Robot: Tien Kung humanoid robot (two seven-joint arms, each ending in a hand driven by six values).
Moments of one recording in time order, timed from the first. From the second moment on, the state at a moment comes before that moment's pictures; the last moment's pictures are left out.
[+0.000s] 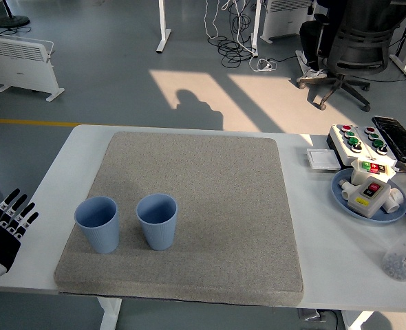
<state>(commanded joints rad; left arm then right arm) 0.08 0.25 -1.61 -1.44 0.71 0.01 -0.12 0.12 -0.18 0.49 0.18 -0.32 -0.31 -0.14</state>
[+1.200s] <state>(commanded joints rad) 0.20 0.27 -1.38 -1.59 1.24 -0.03 -0.16 0.11 -0.17 0.48 0.18 -0.31 -0.31 -0.15</state>
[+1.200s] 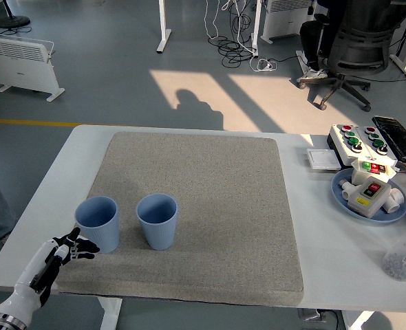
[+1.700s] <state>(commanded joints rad) 0.12 0.28 -1.33 -1.51 1.23 -0.05 -0.15 0.11 -0.17 0.48 0.18 -0.32 -0.31 -0.15</state>
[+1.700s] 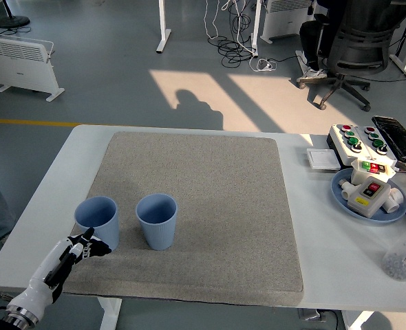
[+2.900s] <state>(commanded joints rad) -0.15 0.36 -1.21 -1.26 0.94 -0.08 -0.22 0.12 -0.18 0.48 0.18 -0.32 -0.31 -0.15</state>
